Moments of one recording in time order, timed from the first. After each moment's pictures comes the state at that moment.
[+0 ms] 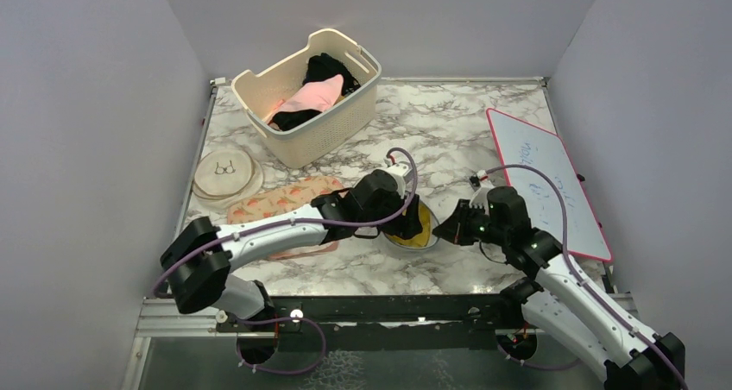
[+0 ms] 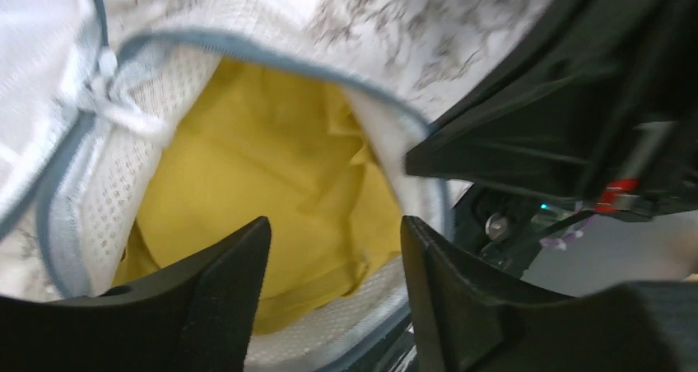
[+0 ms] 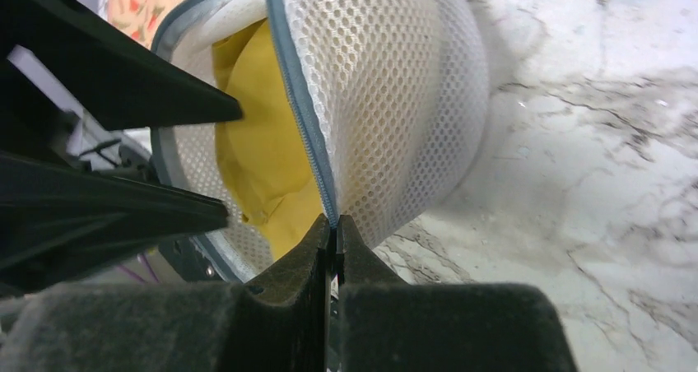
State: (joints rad) left arm -1.02 1.39 0.97 -0.17 0.08 -0.57; right arm 0.48 0.71 0.46 -0.35 -0.36 0.58
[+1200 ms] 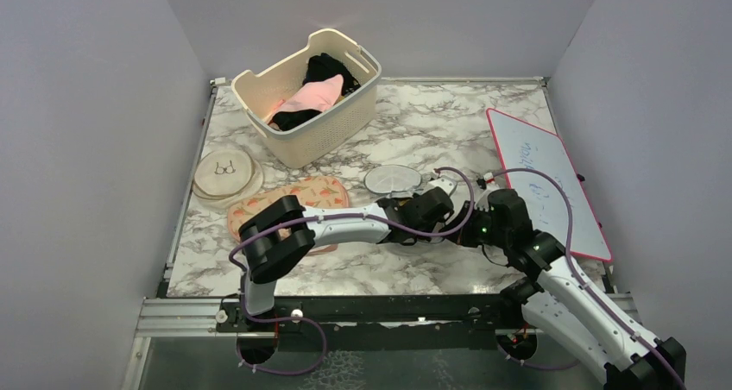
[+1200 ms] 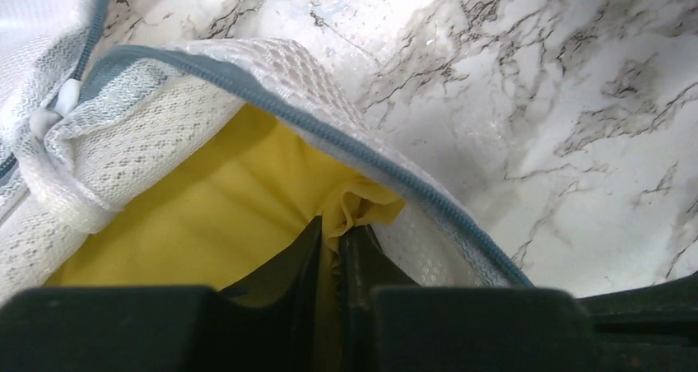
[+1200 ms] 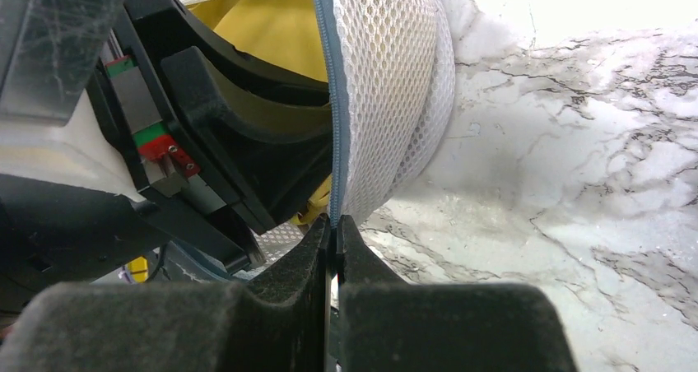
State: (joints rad) left arm -1.16 1.87 1.25 -0.24 -0.29 -0.46; right arm 0.48 0.67 0.46 -0.45 -0.23 0.66
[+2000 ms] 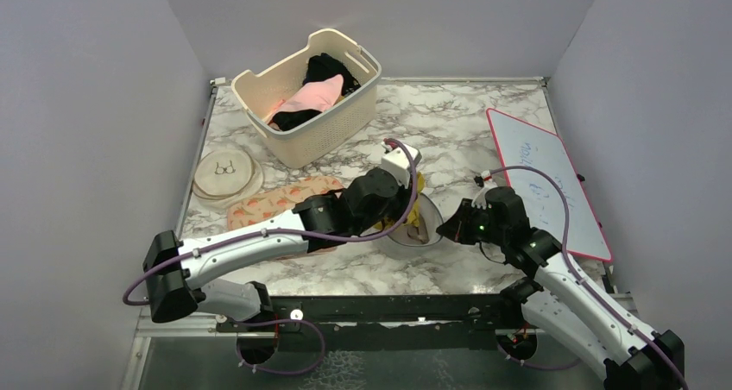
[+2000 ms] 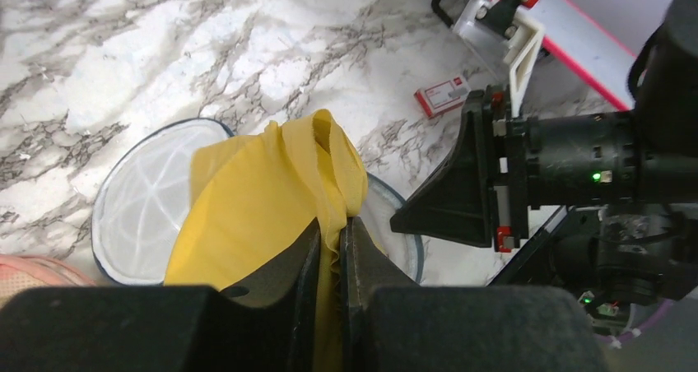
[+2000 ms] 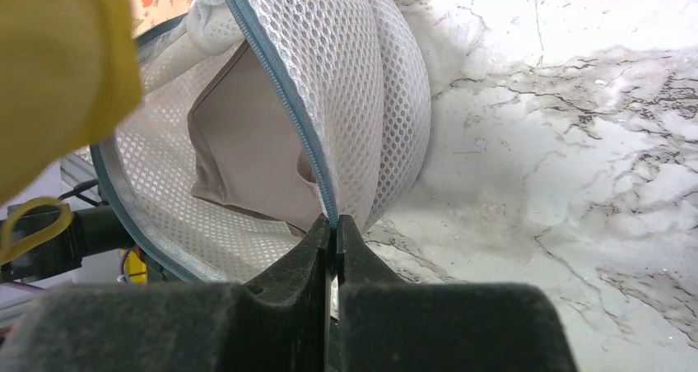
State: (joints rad) left arm -1.16 1.31 1.11 -0.23 -0.33 -0.39; right arm 0.48 0.71 0.46 -0.40 -0.23 0.65
